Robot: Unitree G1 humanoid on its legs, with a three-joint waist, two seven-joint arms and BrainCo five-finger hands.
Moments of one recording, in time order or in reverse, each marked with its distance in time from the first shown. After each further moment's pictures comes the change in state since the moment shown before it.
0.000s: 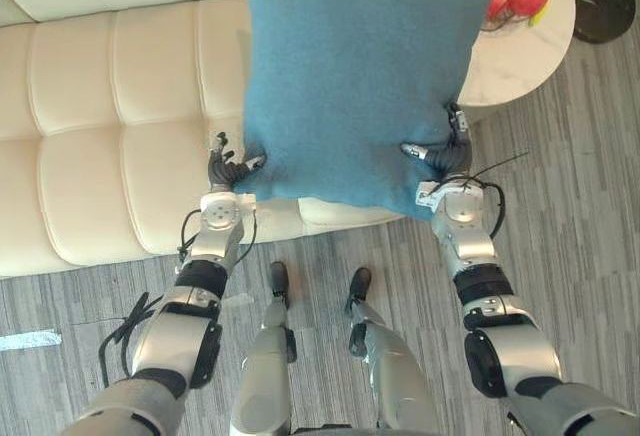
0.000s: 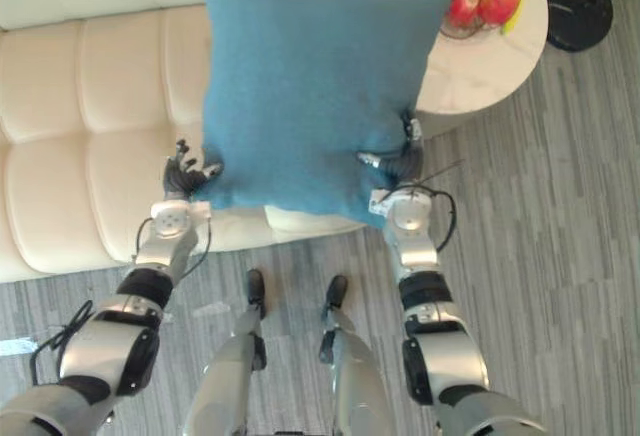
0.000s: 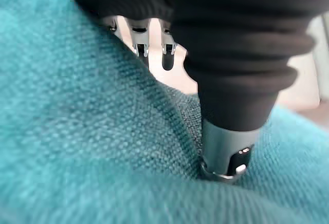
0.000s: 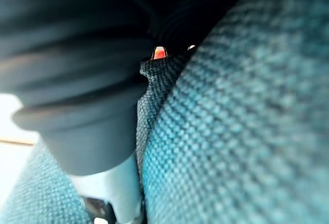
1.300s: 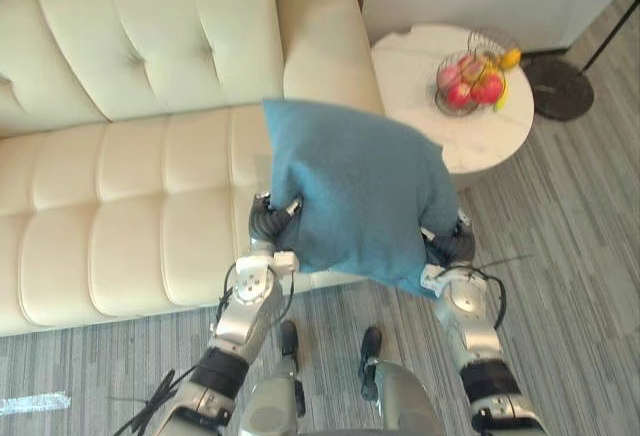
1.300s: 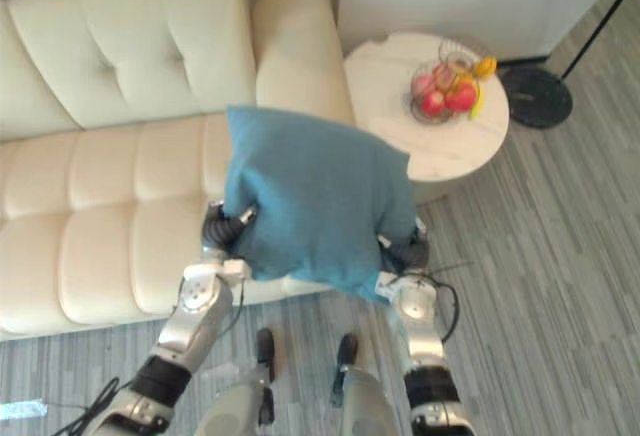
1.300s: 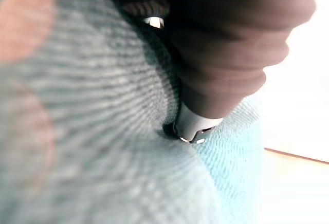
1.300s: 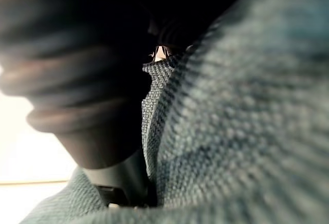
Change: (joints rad) left arm 0.634 -0.110 -0.233 -0.719 -0.157 -0.046 0.041; right arm 0.657 0.096 0.026 -0.394 0.057 -0.005 -0.028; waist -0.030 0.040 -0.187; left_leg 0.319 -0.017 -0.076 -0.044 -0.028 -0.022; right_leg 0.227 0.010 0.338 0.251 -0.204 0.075
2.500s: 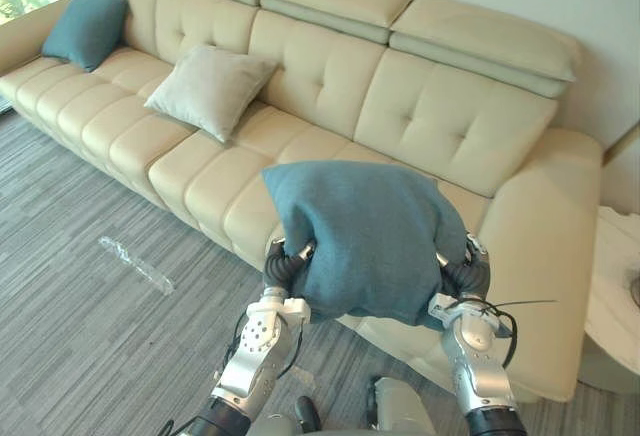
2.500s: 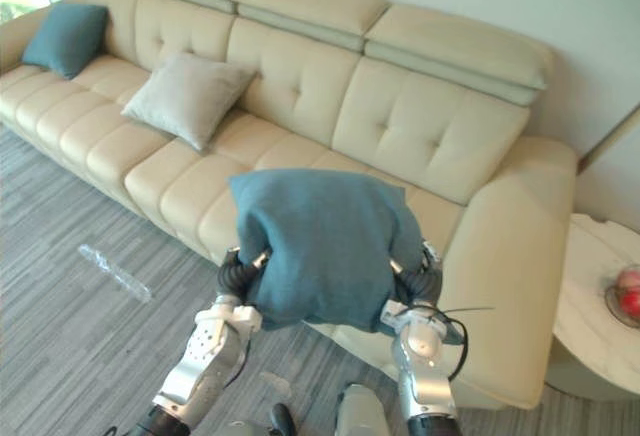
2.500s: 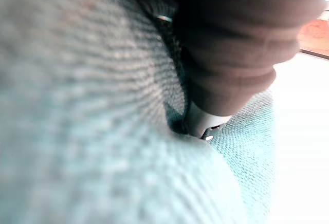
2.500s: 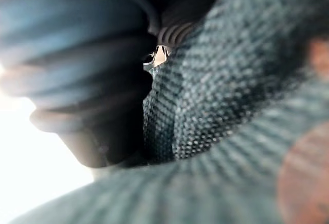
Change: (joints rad) left arm 0.106 0.004 -0.123 -0.017 -0.096 -0.026 -0.034; right arm 0.115 0.007 -0.011 -0.097 0.020 -0.020 -0.022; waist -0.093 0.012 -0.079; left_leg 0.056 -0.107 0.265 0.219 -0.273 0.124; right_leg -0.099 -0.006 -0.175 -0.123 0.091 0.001
